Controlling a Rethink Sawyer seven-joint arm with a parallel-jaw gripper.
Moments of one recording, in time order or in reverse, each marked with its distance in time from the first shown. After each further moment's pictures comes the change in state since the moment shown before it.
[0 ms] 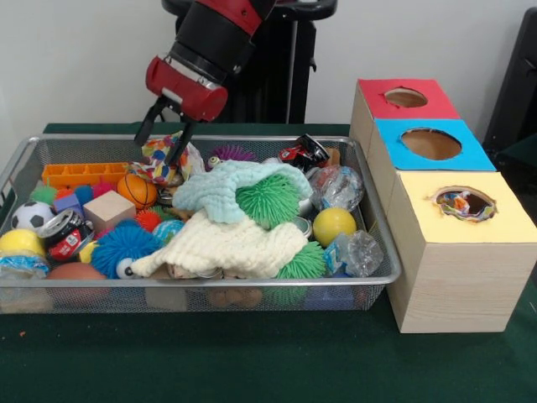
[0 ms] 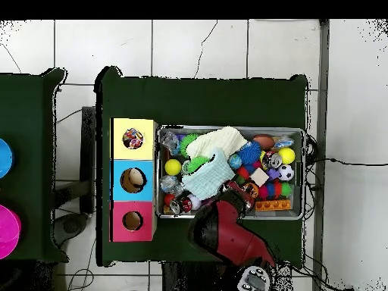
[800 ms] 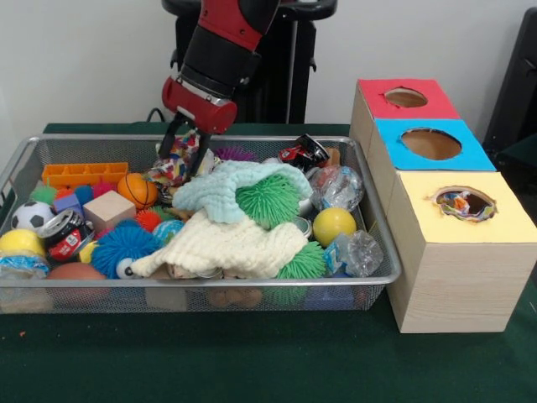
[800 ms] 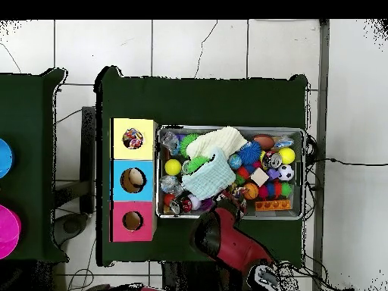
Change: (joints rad) arm -0.115 0.000 0.133 0.080 -0.014 0.014 0.000
